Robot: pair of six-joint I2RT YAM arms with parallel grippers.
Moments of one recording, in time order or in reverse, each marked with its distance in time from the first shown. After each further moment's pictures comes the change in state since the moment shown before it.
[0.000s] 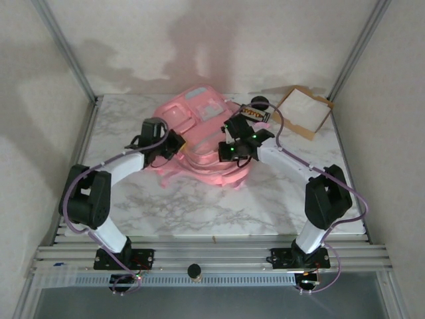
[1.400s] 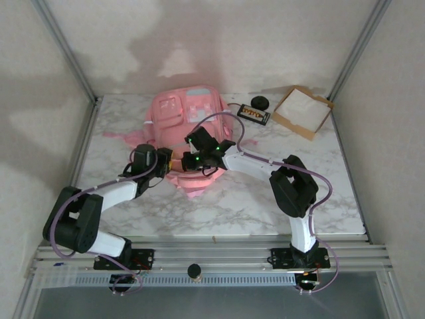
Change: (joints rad) left arm -0.061 -0.224 -0.441 0.341 -0.262 -0.544; right arm 0.199 0.265 0.119 0.245 -0.106 0.177
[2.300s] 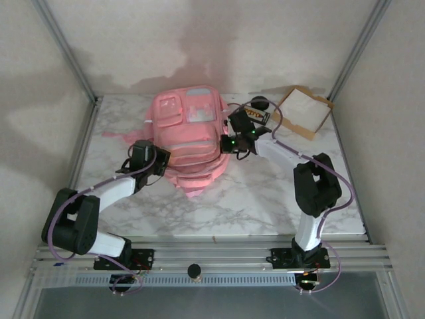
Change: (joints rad) left arm 0.036 -0.020 0.073 -0.150 0.007 0.160; right arm -0.311 -0.121 -0.093 -0.072 0.085 -0.222
